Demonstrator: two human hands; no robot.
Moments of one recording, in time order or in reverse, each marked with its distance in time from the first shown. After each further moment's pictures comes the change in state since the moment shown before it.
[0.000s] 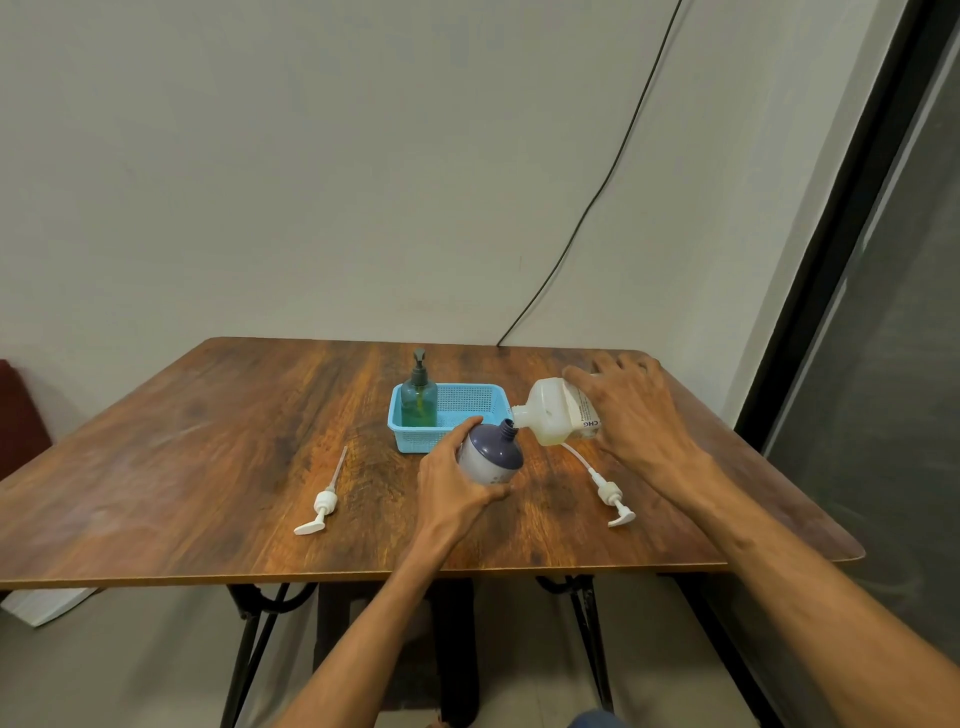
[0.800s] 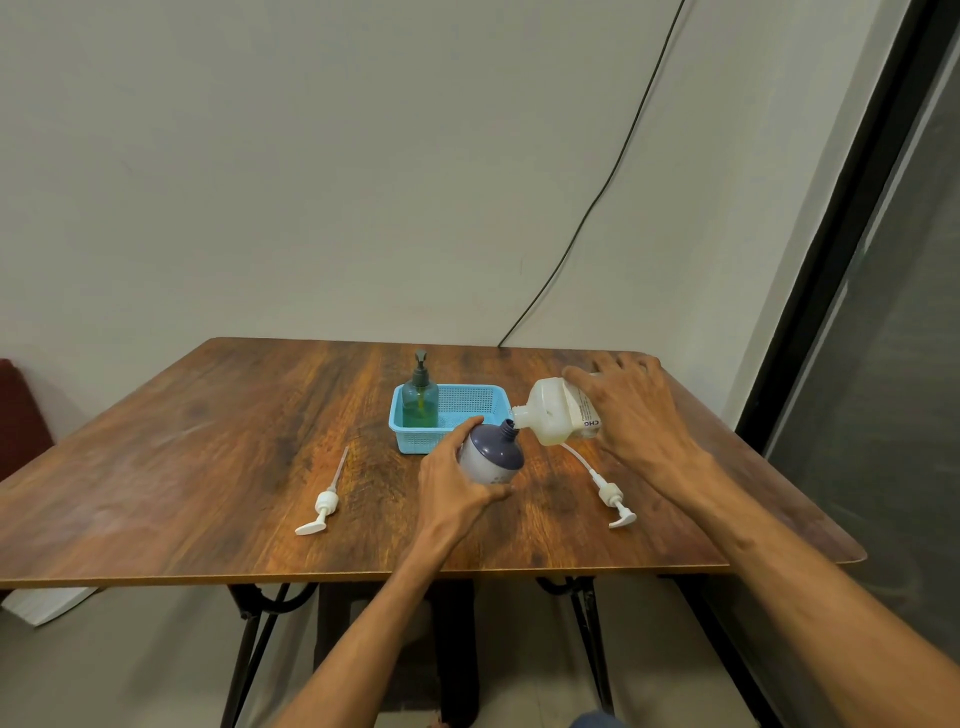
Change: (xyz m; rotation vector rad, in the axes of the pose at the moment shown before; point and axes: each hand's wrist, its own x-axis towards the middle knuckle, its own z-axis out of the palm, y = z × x) left_hand -0.001 0.004 -0.003 0.002 0.000 0.002; right_hand 0.000 -0.001 -0.005 0.000 -0.002 -0.005
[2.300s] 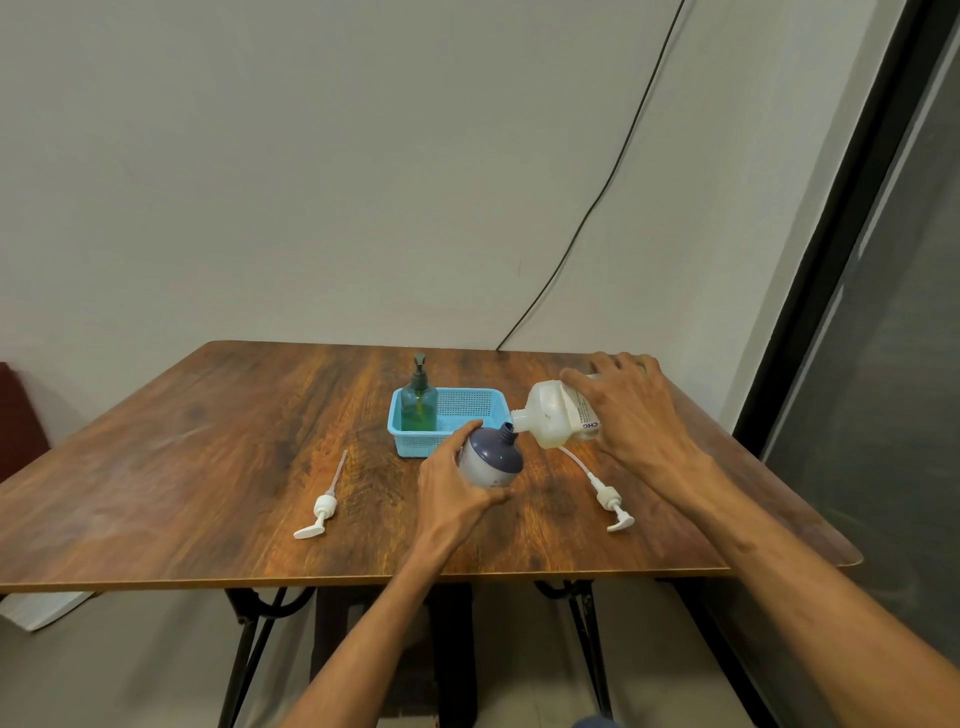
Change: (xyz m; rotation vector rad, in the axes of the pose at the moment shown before) left_hand 0.000 0.000 0.002 0.007 0.010 -0.005; right_hand 0.000 -0.001 -0.007 -0.017 -0.008 -0.009
